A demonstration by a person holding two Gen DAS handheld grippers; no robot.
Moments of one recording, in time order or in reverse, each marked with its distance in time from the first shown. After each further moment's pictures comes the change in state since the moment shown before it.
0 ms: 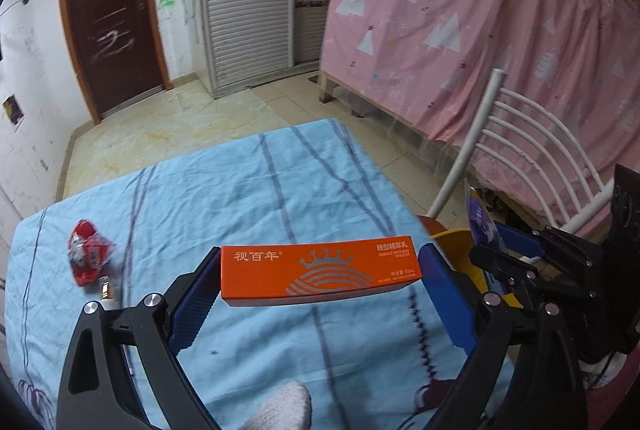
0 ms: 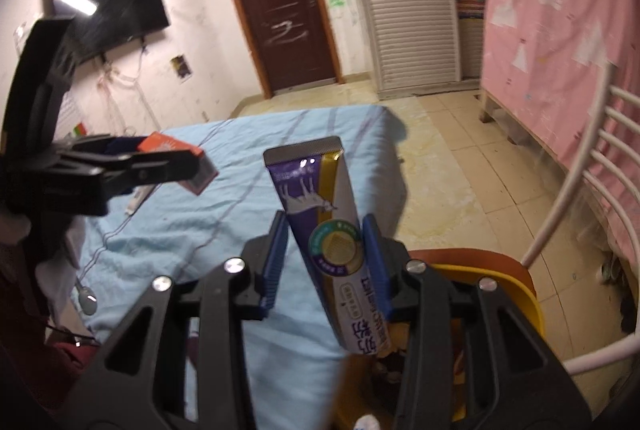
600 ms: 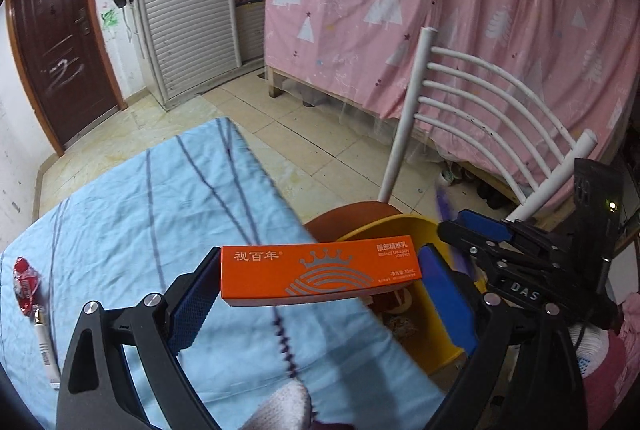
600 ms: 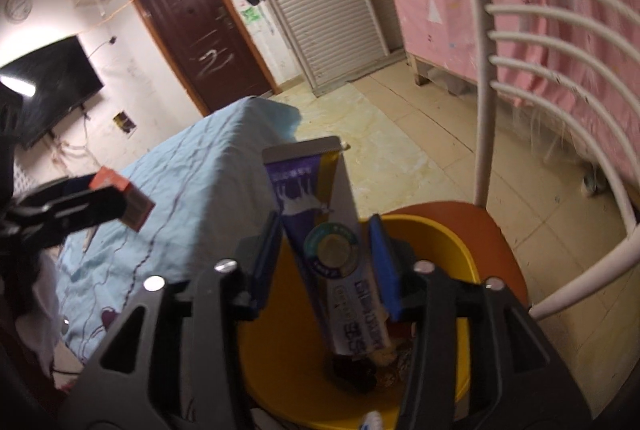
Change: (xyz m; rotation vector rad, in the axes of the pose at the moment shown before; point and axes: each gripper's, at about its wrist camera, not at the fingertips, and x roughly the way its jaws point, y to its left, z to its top) left arm 0.036 -0.101 -0.002 0.143 0.039 -0.095; right arm -0.016 -0.107 -0.047 0.297 -0.024 -0.127
